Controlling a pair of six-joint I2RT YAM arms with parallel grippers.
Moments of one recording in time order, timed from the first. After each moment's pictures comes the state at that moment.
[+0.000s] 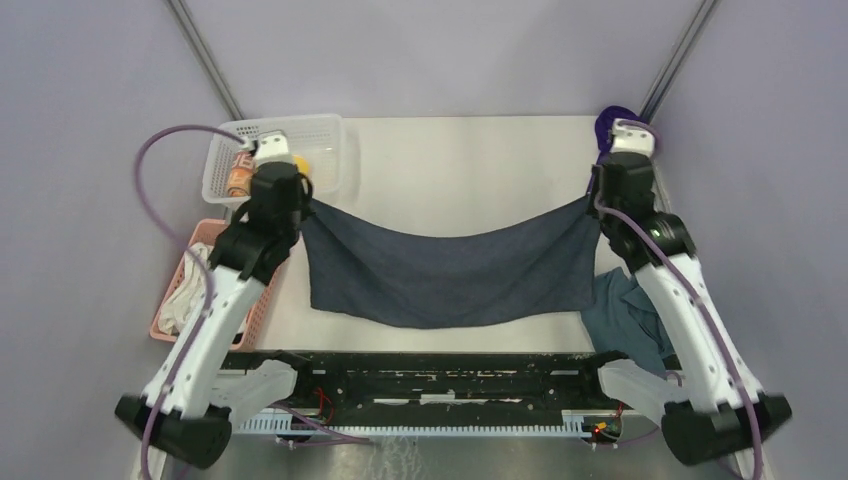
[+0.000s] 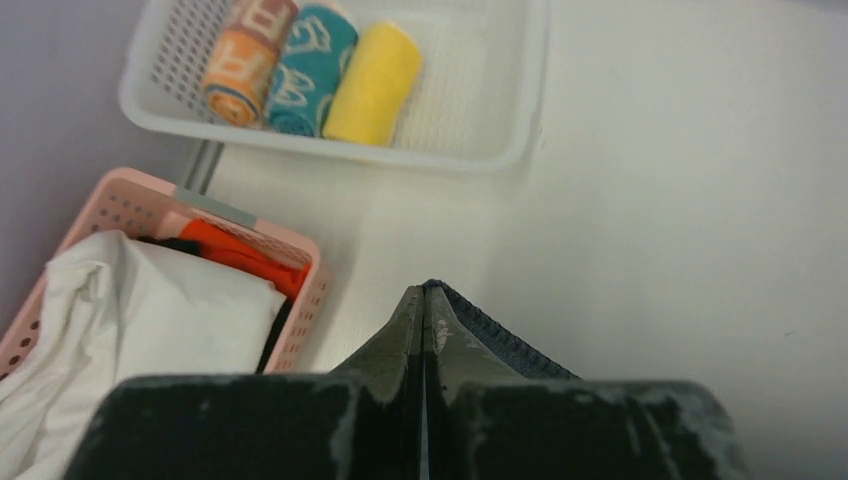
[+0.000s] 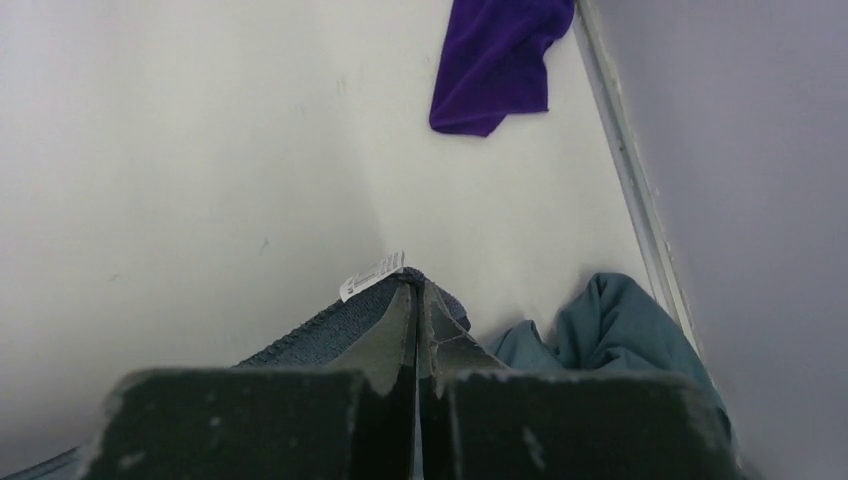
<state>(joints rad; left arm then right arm) -0.34 0.94 1.20 -0.67 -0.55 -0.26 0.24 0.99 1.22 -0.74 0.46 0.18</state>
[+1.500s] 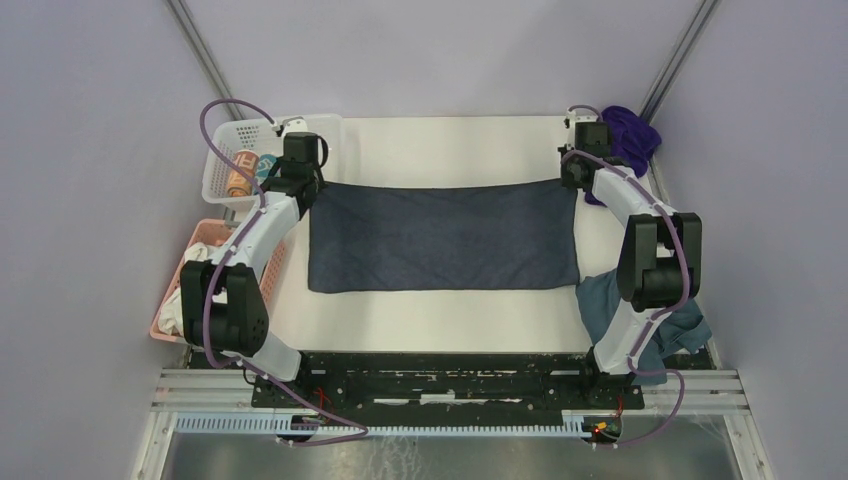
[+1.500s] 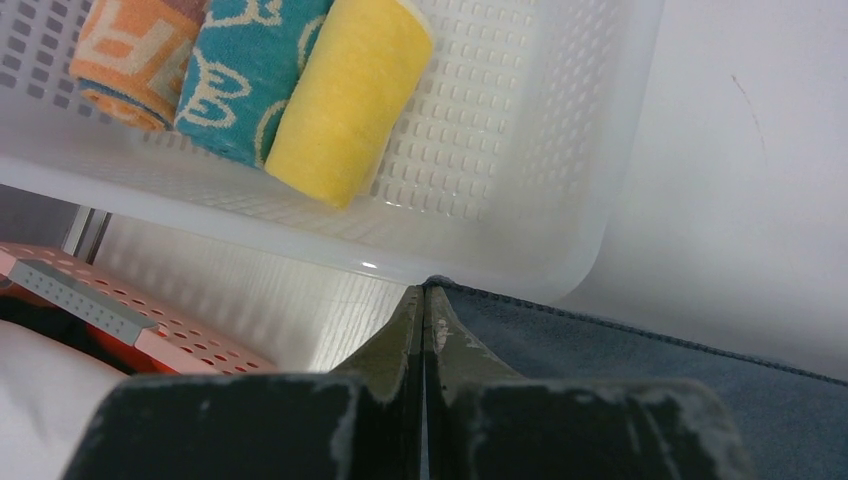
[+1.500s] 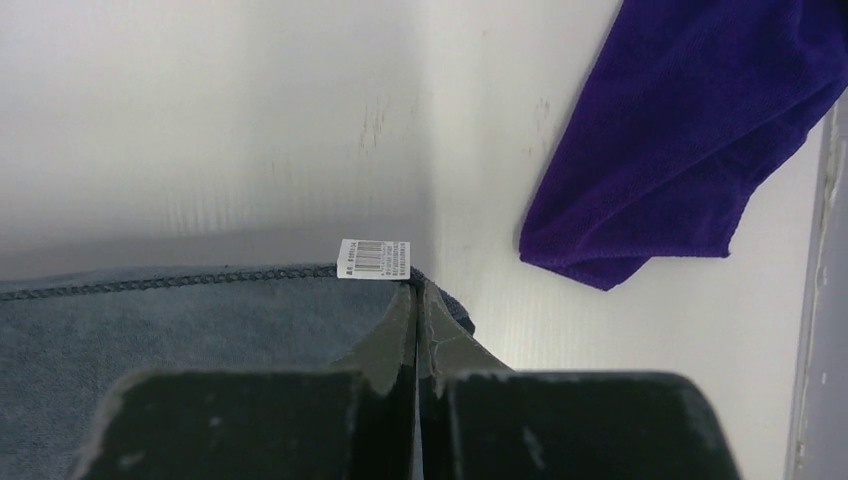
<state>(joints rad) -0.13 1.55 1.20 -0.30 -0.41 -0.25 0.03 1.83 1.35 -0.31 0.13 -0.04</state>
